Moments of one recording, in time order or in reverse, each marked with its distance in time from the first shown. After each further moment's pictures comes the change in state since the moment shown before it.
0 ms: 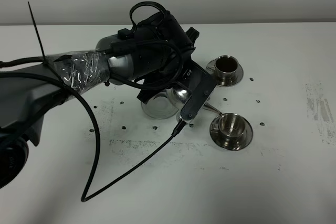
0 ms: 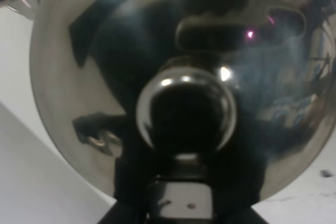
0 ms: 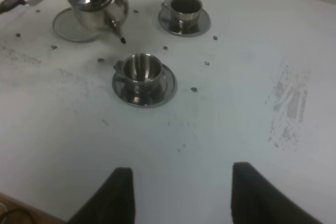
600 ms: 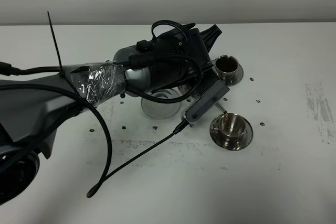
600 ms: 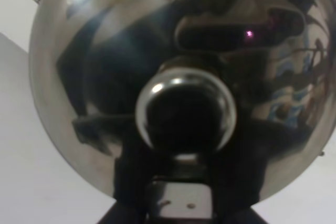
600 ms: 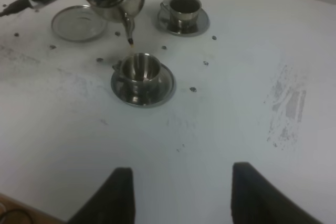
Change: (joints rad) left arm -0.074 0.014 -0.014 0.209 -0.052 -0.002; right arm 0.000 0.000 0.000 -0.004 0.000 0.000
